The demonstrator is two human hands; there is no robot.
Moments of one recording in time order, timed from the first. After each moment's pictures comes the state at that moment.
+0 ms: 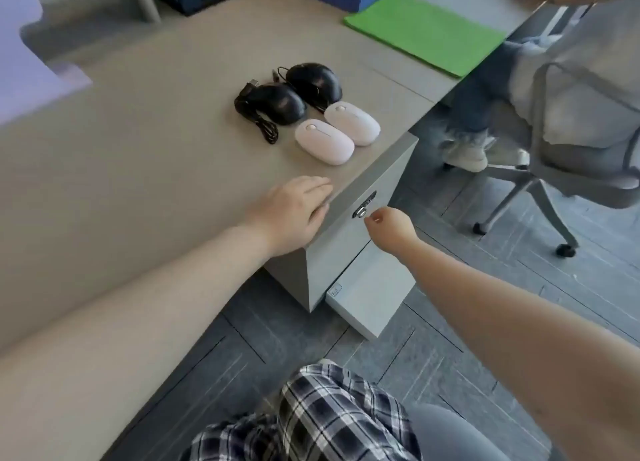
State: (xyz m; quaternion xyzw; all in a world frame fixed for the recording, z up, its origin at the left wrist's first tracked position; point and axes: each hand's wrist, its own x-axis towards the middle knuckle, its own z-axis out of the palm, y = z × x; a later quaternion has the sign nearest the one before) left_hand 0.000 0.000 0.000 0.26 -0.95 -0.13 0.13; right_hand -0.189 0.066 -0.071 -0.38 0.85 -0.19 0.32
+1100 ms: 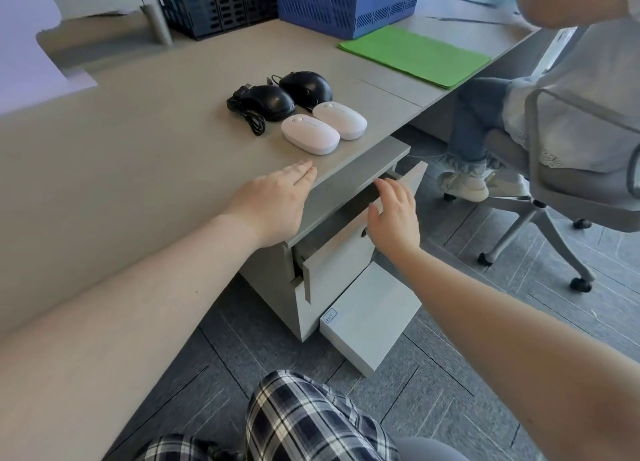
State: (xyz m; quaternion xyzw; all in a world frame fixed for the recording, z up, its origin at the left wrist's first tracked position) left_hand -0.009 0.023 -0.010 0.36 -0.93 0.03 0.05; right_hand -0.212 0.079 -0.104 -0.51 0.80 -0.31 0.07
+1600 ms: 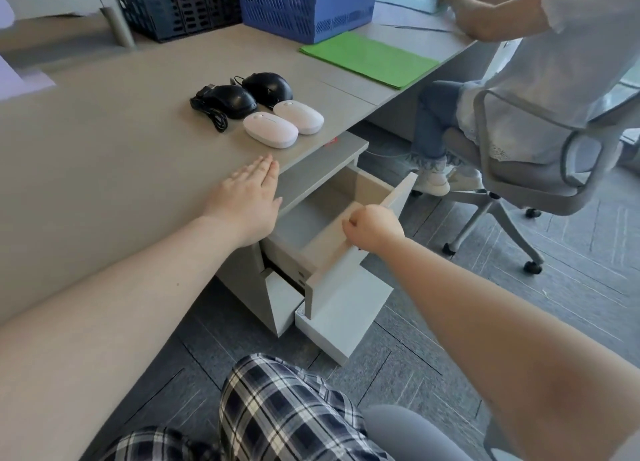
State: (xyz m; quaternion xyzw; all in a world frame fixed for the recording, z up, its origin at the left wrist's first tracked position) left_hand -0.022 0.050 -0.012 0.41 -0.91 0.03 0.00; right_hand -0.235 0.122 -0.087 -0.58 0.80 -0.08 0.10
